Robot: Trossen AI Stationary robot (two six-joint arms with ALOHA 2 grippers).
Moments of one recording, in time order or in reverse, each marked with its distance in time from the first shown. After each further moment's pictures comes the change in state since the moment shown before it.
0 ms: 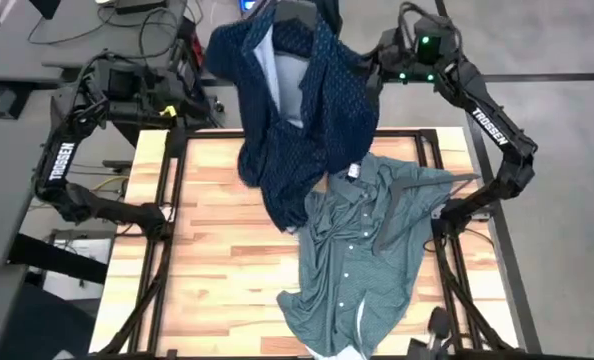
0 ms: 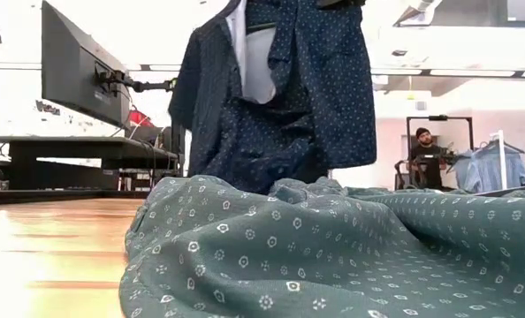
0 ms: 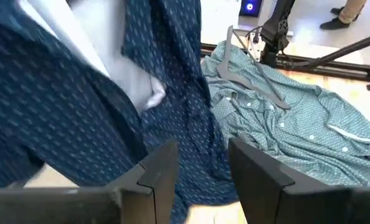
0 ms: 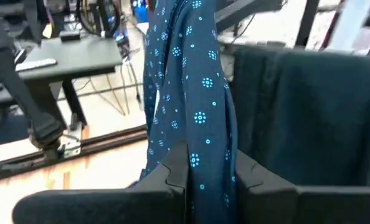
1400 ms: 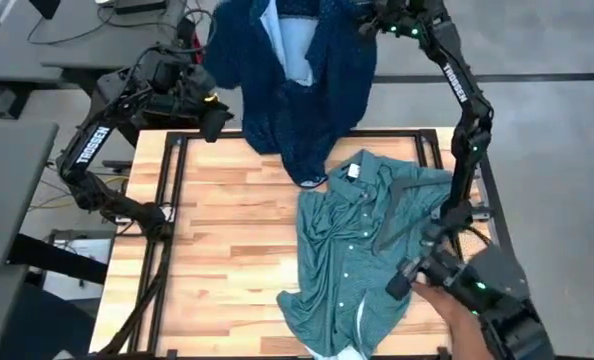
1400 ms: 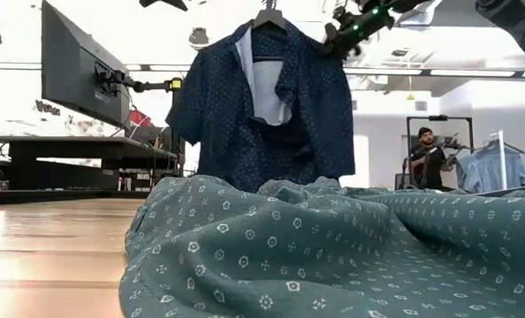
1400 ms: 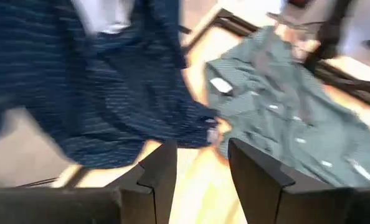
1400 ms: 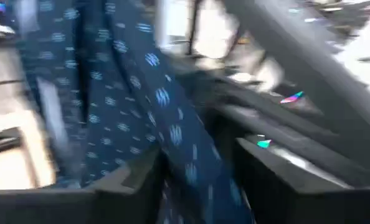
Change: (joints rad) left arm -0.002 0.150 0.000 0.020 -0.208 -0.284; right arm -0.252 0.451 0.496 -0.070 0.175 -0.162
